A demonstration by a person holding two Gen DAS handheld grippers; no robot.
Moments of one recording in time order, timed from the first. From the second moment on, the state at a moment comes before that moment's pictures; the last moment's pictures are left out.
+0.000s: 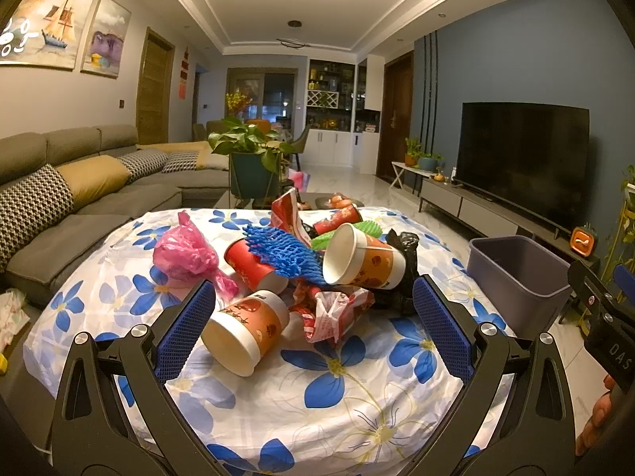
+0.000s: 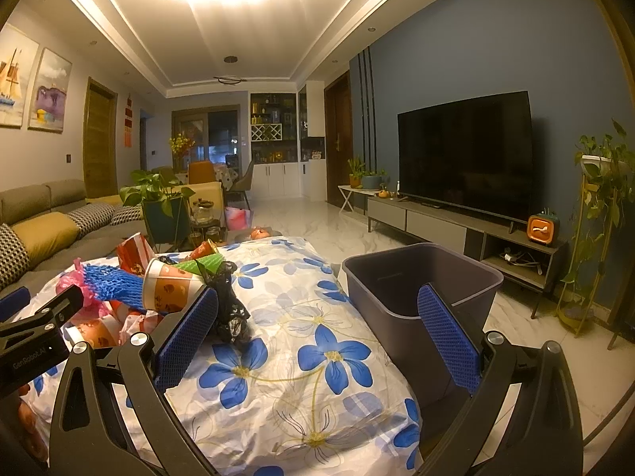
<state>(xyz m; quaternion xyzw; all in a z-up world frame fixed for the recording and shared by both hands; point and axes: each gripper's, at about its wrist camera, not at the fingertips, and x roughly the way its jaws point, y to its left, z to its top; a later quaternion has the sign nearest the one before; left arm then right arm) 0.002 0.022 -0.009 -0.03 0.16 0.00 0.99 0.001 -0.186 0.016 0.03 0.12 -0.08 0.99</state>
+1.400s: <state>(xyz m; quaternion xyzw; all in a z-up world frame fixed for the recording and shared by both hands) 0.059 0.103 -0.086 -0.09 0.24 0.00 0.97 0.114 -0.074 -0.025 -0.01 0.13 0.06 0.99</state>
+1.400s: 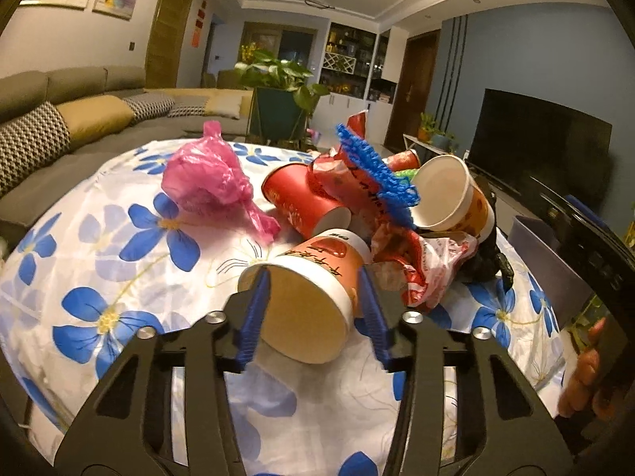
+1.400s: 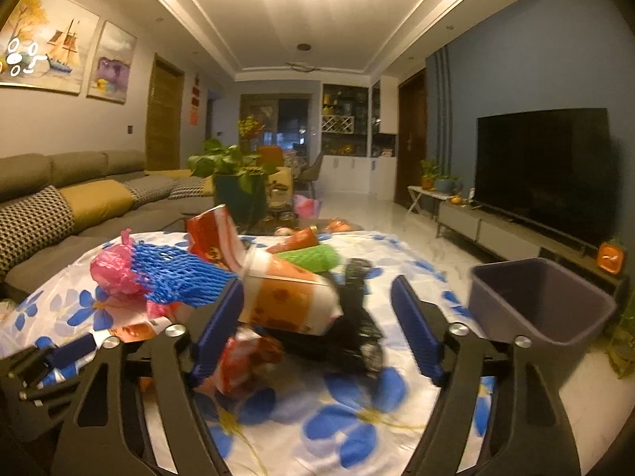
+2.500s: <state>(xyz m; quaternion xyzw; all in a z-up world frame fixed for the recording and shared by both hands) 0.045 0.119 -0.075 -0.12 0.20 -0.02 0.97 0.117 -0.083 -0.026 -0.01 0.13 0.04 0.99</state>
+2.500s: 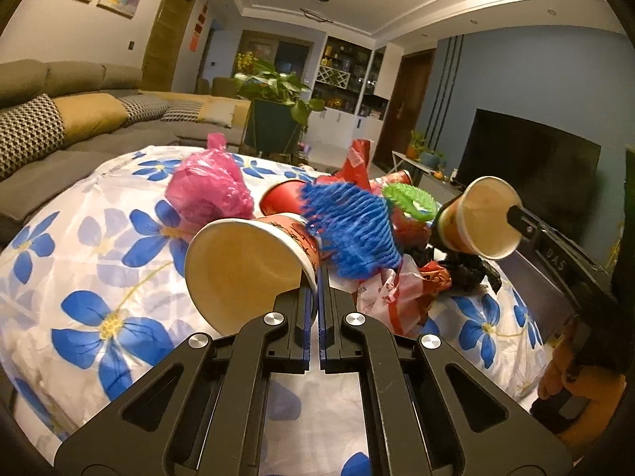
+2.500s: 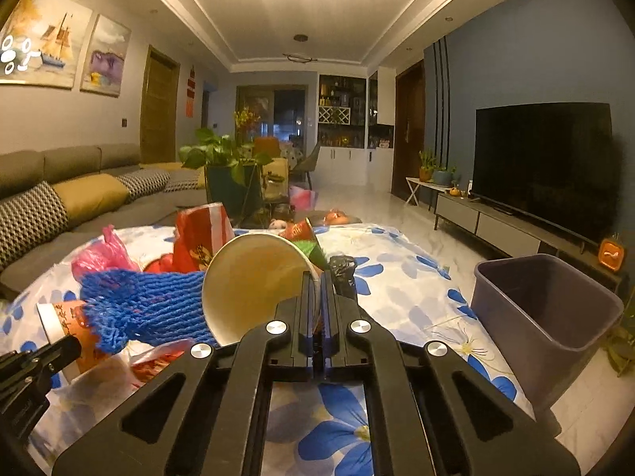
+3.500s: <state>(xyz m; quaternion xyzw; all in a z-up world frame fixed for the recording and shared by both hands) 0.029 0.006 0.019 -0.02 0.10 -0.14 0.98 0.060 -0.202 0.015 0.05 0.06 -0.06 1.00</state>
